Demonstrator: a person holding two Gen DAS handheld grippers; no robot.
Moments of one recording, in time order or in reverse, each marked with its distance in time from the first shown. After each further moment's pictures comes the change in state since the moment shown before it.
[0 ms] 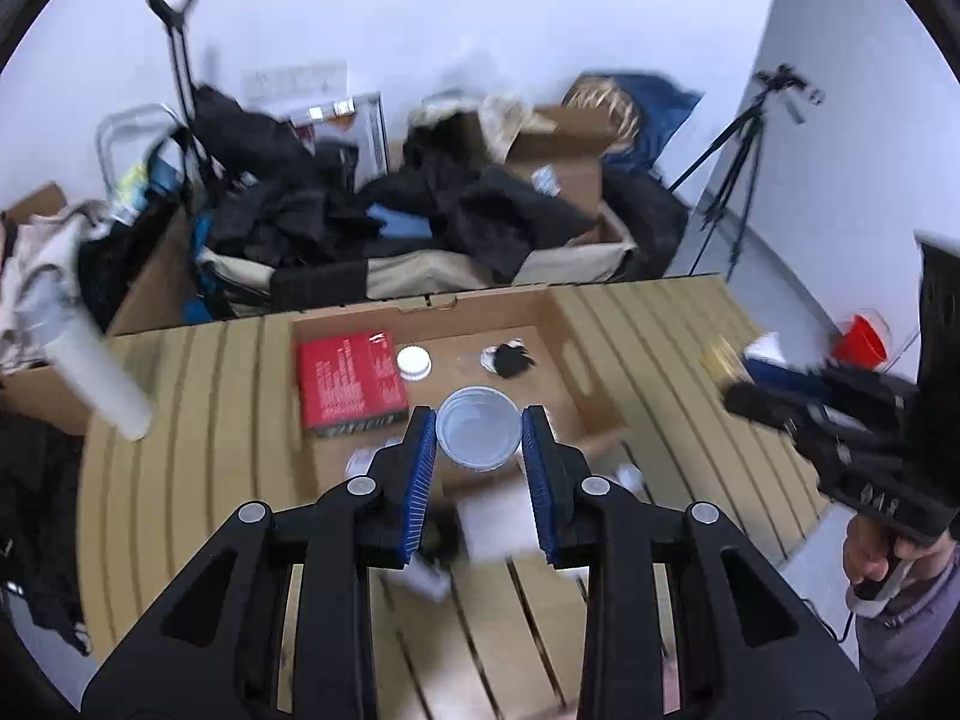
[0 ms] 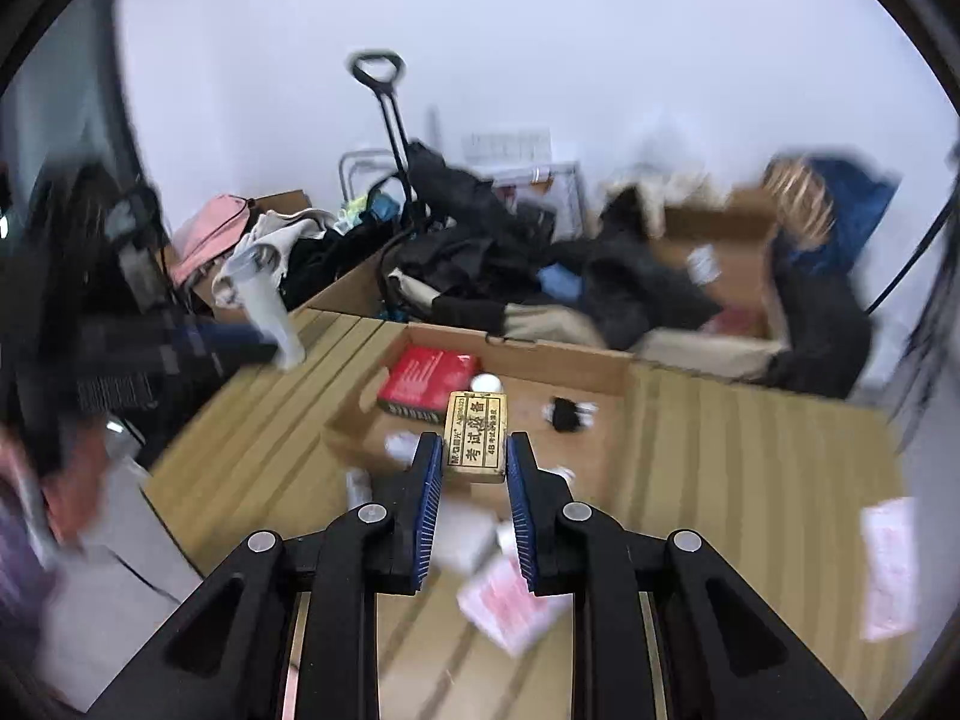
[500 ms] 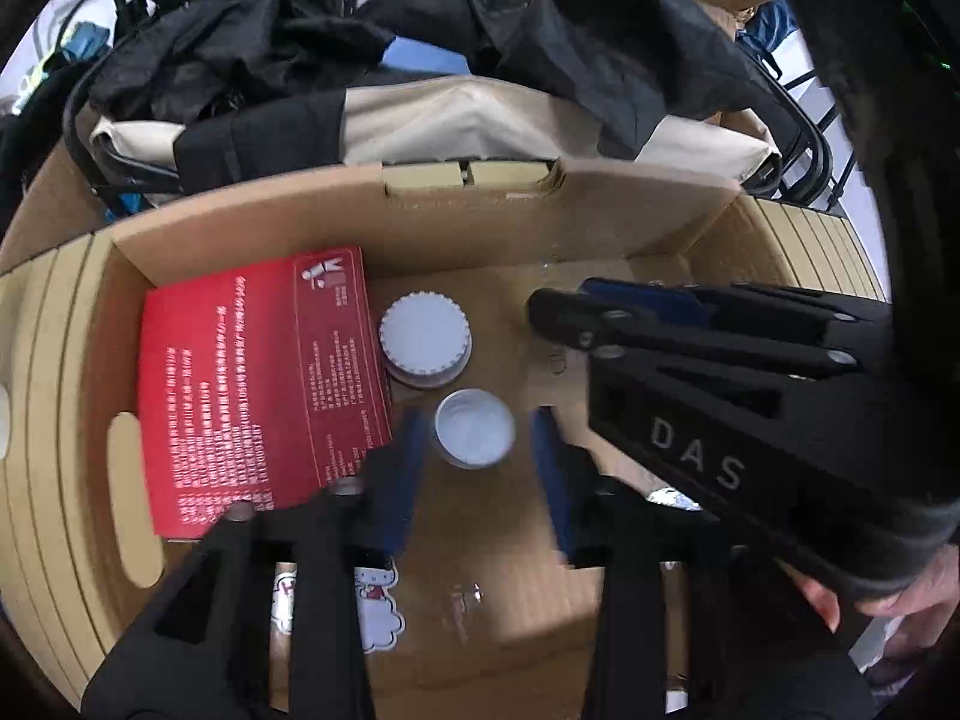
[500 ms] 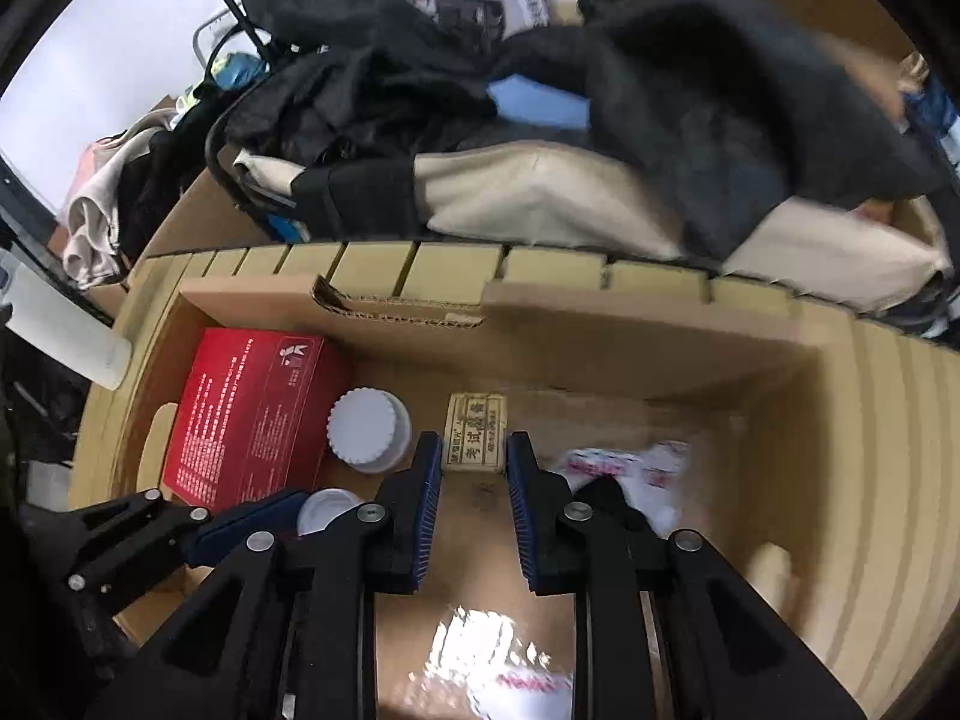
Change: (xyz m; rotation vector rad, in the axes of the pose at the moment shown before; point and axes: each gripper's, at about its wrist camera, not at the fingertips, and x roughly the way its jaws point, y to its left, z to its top) left arm 0.249 0.040 0.002 -0.081 0.293 0.022; right arm 0.324 -0.070 0.030 0.155 0.399 -0.028
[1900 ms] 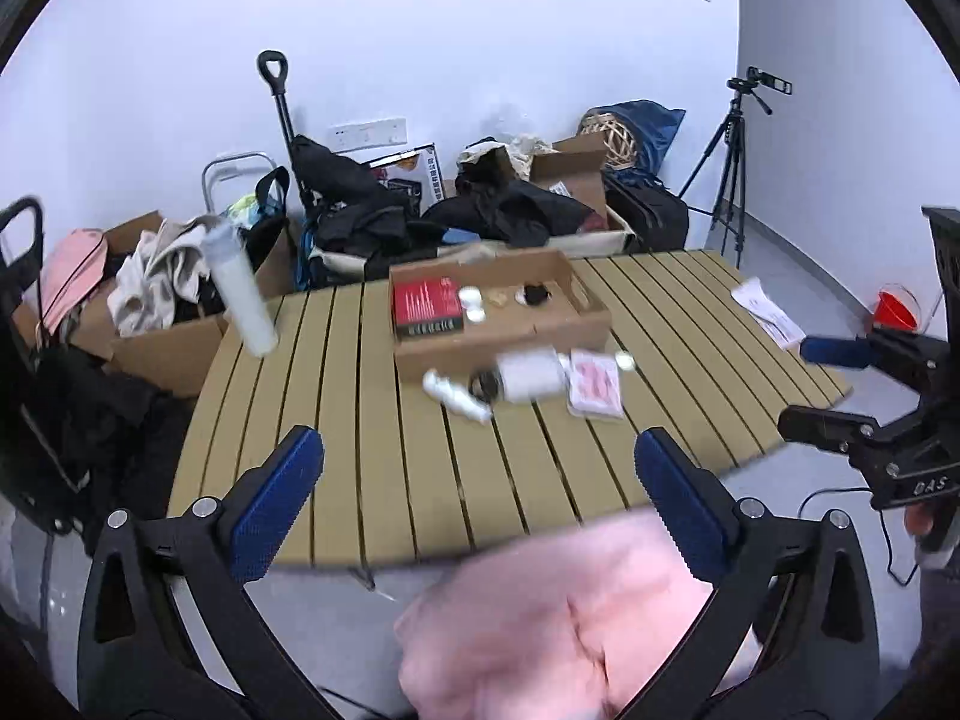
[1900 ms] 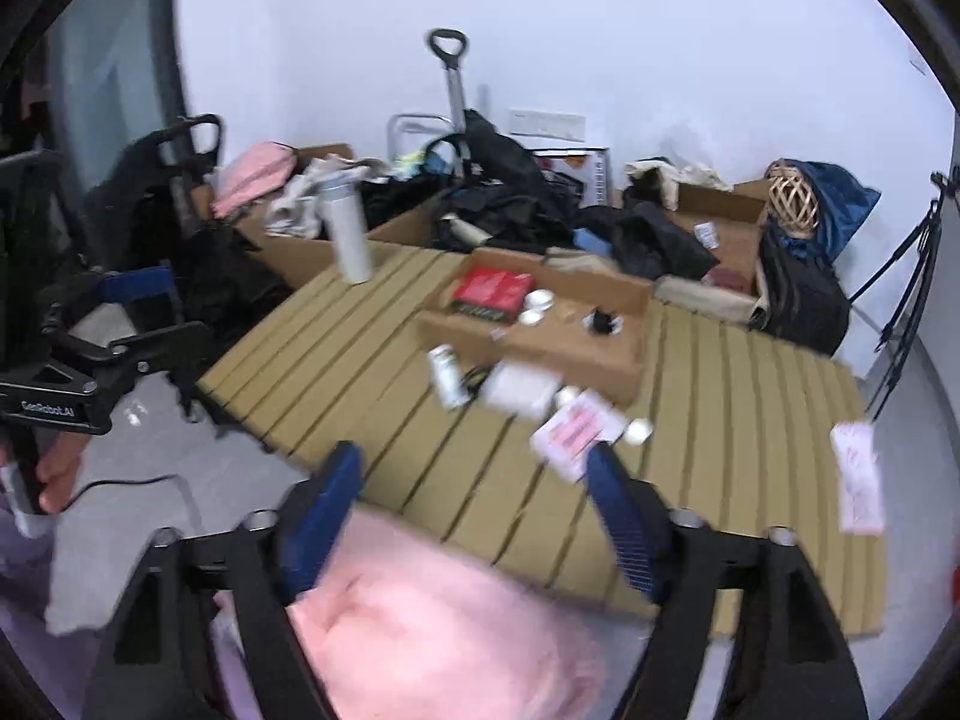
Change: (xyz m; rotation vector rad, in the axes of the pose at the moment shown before) left arm -0.387 -0.056 -0.363 0.119 -0.488 0.151; right arm -0.374 0.129 -0.387 -0.268 -0.385 -0.015
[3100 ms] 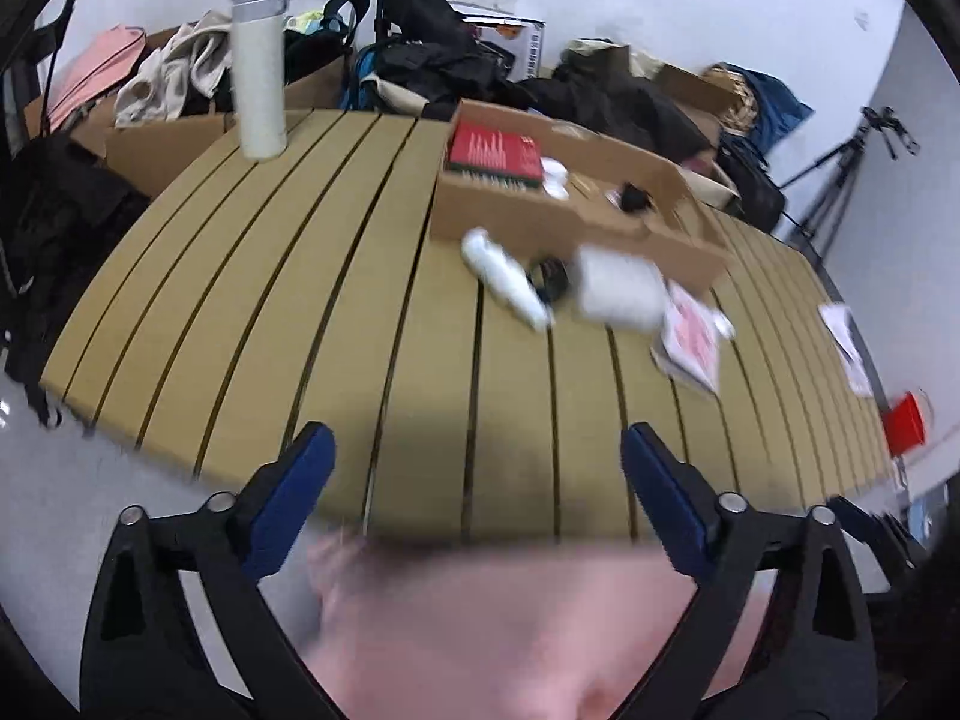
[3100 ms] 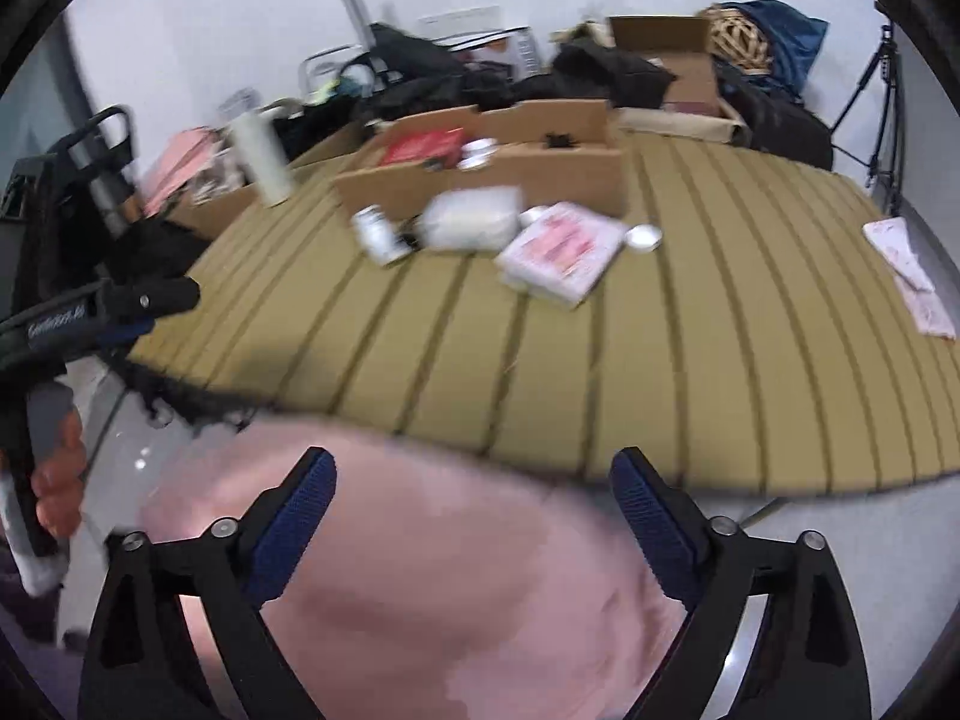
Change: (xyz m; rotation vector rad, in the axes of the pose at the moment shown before) left arm 0.195 0.045 -0.045 -0.344 0.220 0.037; right arm 0.127 -0.051 -0.099 0.233 0.132 -0.072
